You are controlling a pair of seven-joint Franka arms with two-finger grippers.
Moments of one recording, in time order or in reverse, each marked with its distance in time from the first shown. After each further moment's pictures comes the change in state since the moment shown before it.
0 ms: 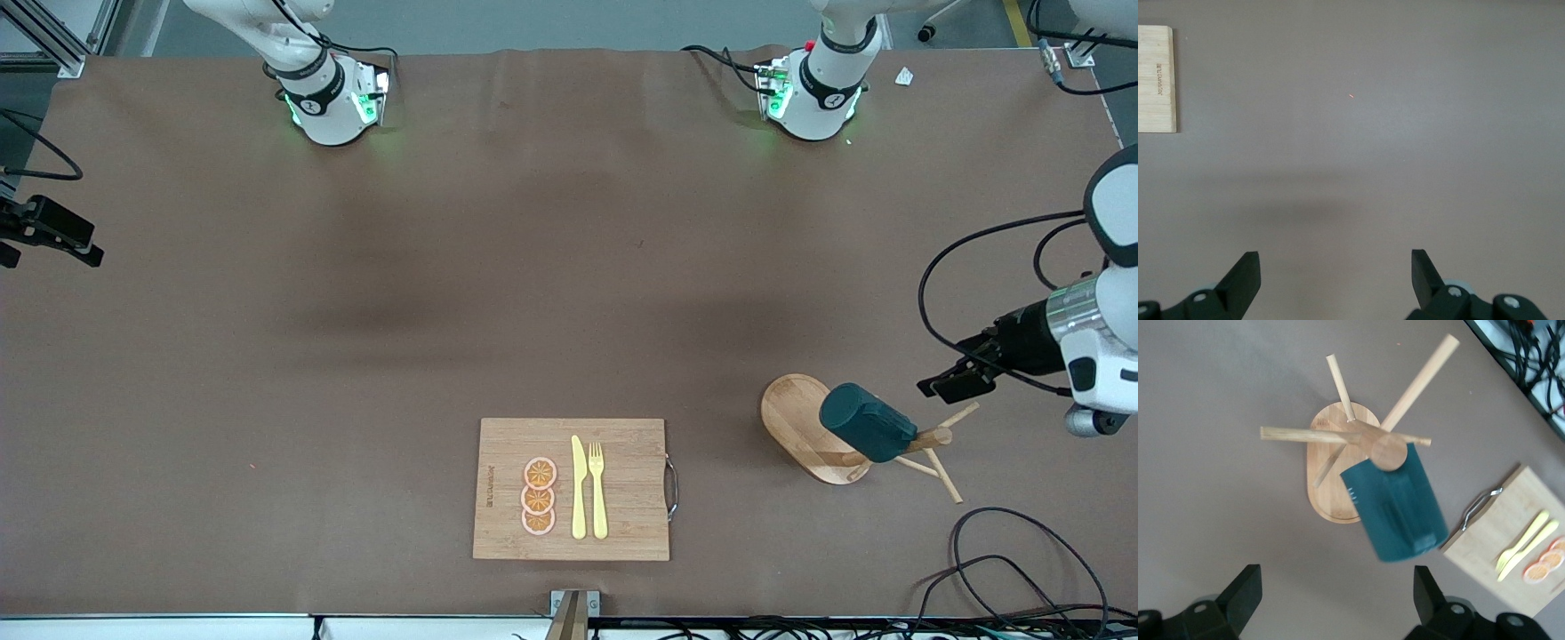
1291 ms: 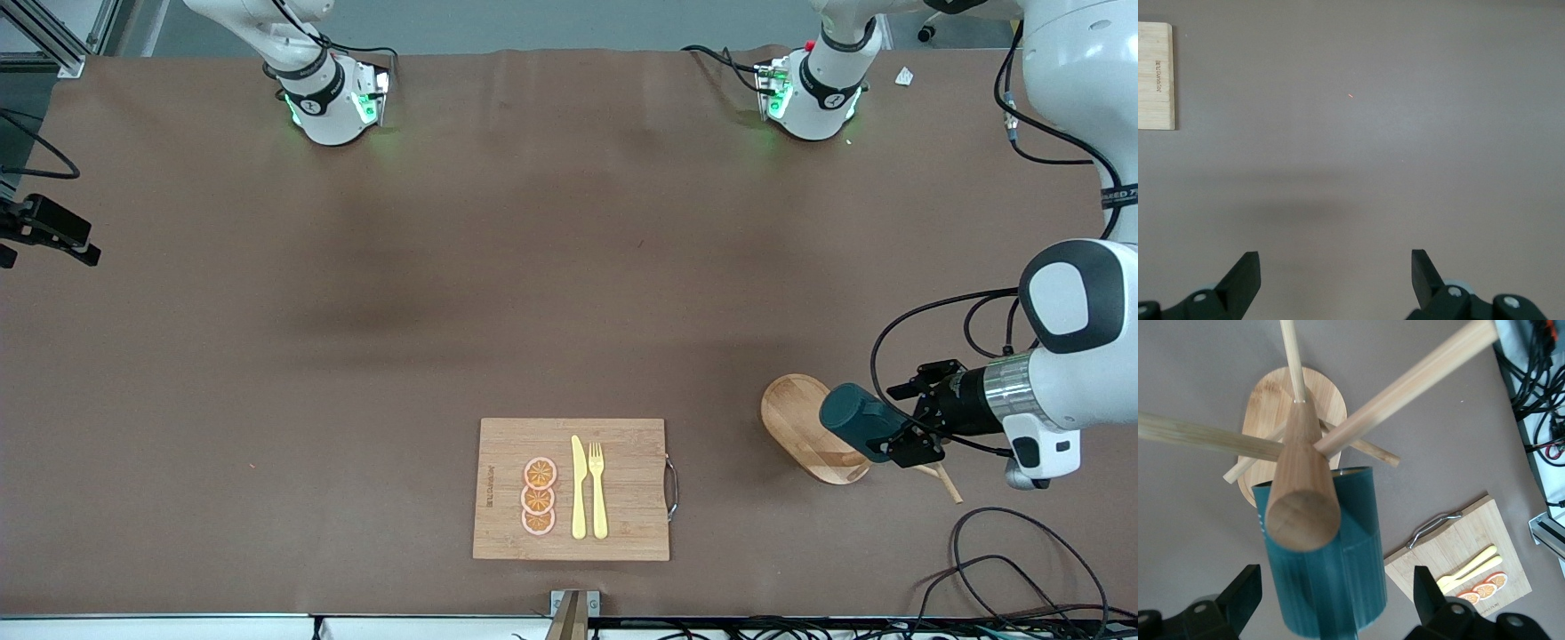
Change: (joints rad) left arm -0.013 0.201 -0.013 0.103 -0.146 0.083 -0.181; right arm -0.002 0.000 -0.004 0.000 -0.001 -0.001 -0.017
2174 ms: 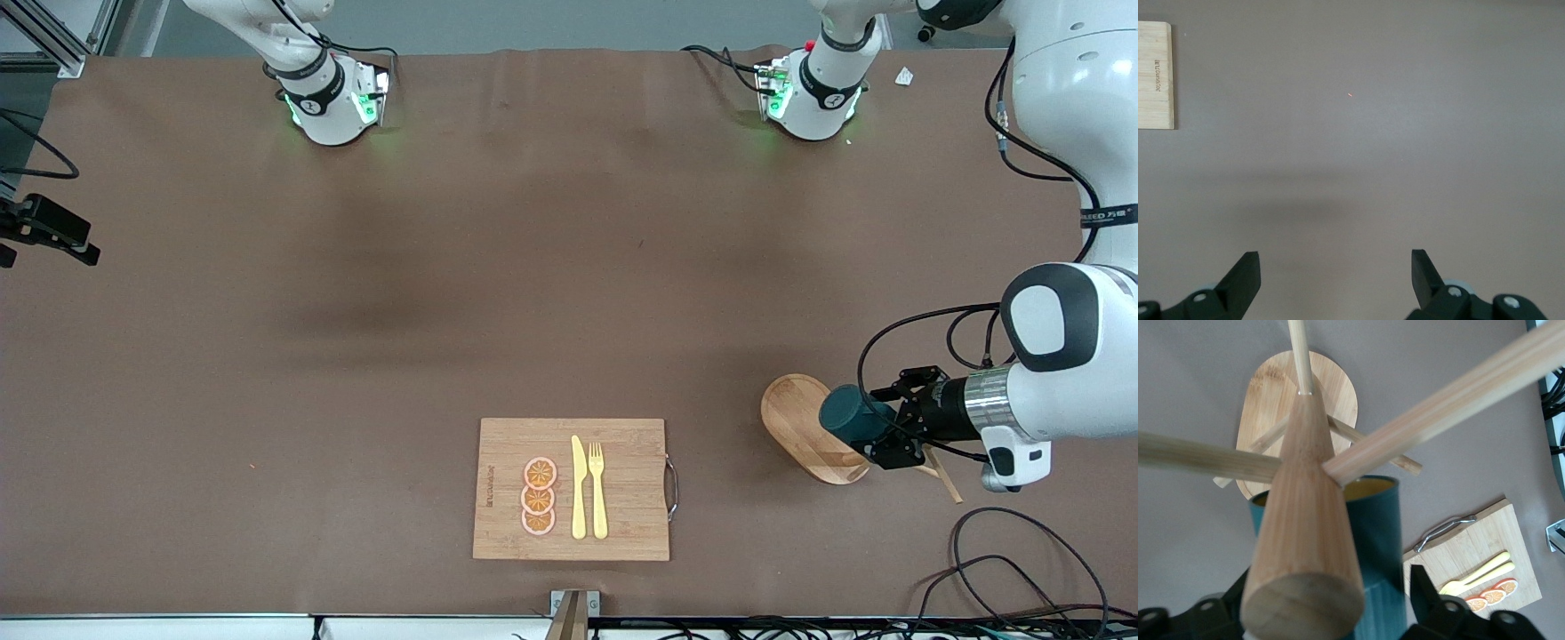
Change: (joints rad) left arm 0.001 0.042 0.000 0.000 -0.023 0.001 -0.007; right arm 0.000 0.000 -0.002 0.000 0.000 -0.002 0.000
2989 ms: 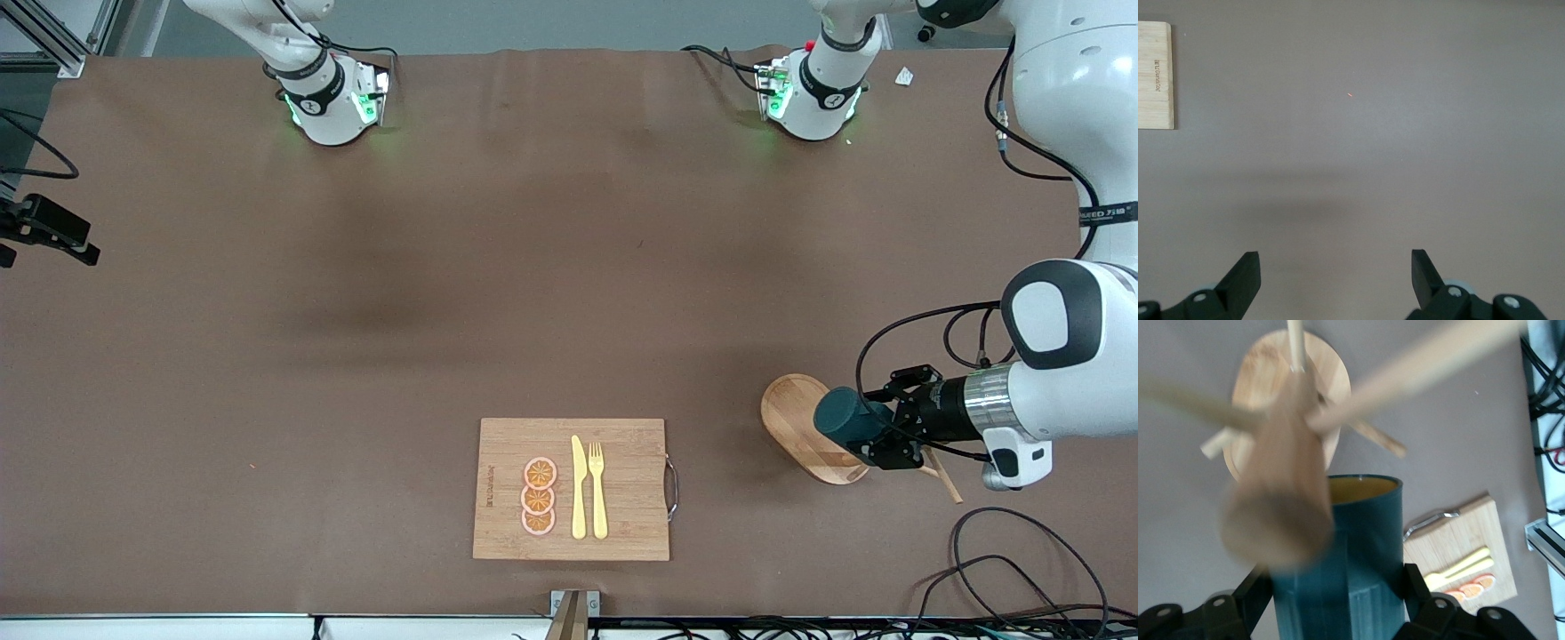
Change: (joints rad) left arm -0.007 -0.017 -0.023 0.013 -0.013 -0.001 -0.098; right arm 0.000 0.000 0.000 0.000 0.000 0.000 0.000
